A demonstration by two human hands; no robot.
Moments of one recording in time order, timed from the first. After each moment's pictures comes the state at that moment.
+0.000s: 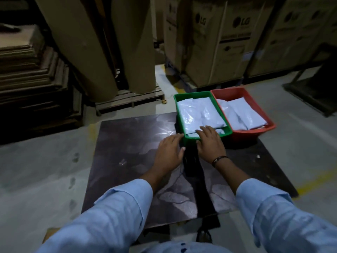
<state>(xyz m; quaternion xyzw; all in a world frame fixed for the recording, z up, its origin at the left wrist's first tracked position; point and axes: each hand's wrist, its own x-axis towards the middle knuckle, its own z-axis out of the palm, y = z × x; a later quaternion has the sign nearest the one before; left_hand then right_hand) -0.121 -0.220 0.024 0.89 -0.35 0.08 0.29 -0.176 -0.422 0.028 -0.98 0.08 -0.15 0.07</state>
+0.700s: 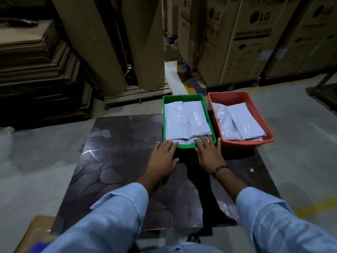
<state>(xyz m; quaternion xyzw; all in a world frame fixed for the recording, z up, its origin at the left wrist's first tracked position) -0.124 -0.293 -0.008 0.94 -0.34 0.04 0.08 -0.176 -0.516 -0.017 -1.00 0.05 -0.05 0.06</state>
